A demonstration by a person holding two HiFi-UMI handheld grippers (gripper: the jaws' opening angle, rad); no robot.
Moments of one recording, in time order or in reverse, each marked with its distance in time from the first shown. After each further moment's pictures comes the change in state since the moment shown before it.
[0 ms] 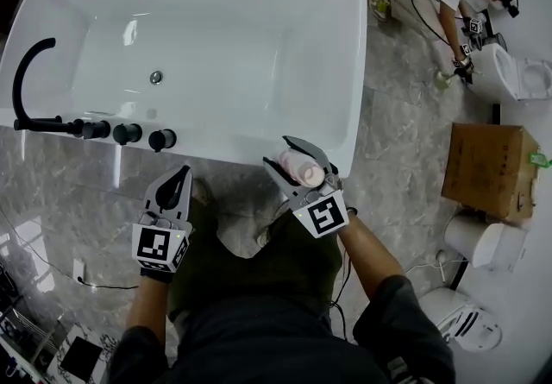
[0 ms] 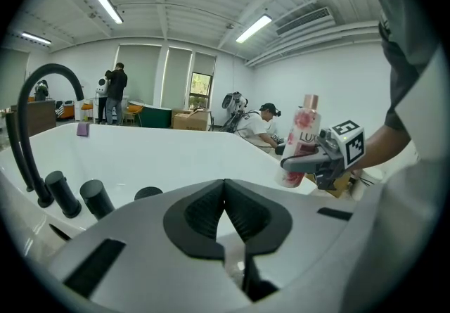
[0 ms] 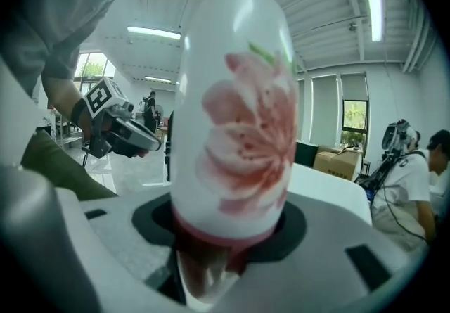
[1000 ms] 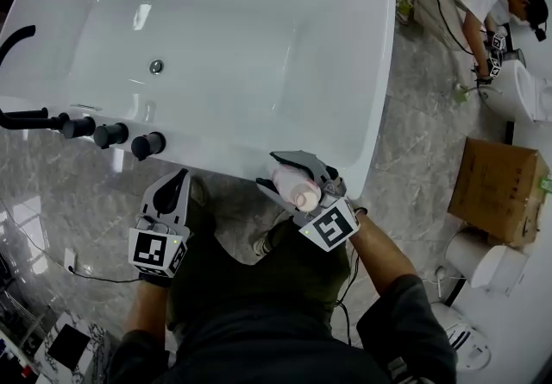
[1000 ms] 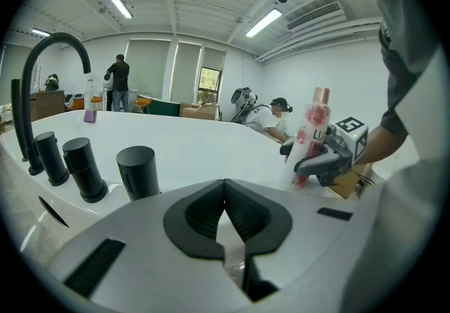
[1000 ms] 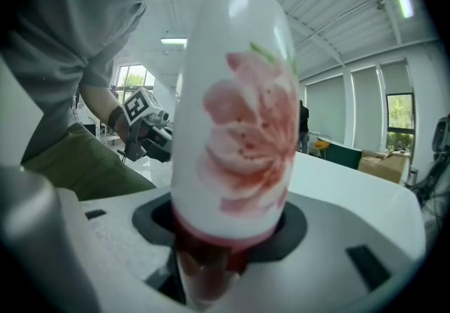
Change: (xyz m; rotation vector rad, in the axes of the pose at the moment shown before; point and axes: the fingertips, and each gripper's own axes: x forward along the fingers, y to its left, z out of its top) left arm 0.039 0.010 -0.053 -0.058 0.023 0.063; right arm 0.026 0.027 -0.045 -0.076 -0.057 0.312
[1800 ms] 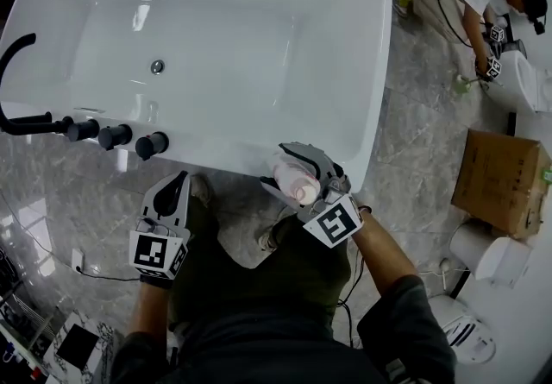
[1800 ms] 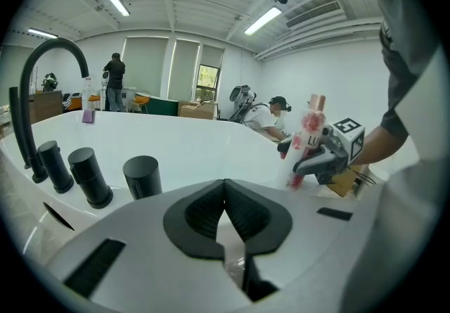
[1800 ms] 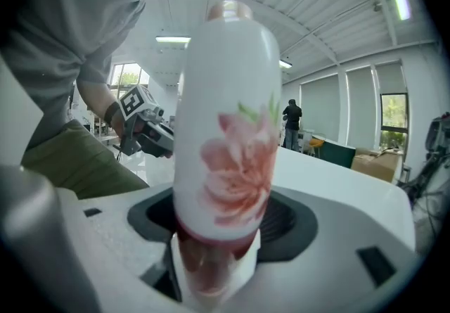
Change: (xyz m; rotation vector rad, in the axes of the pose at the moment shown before) left arm -0.012 -0.001 0.010 0.011 0.028 -0.013; right arm -0.009 -0.006 0.005 0.025 0.024 -0.038
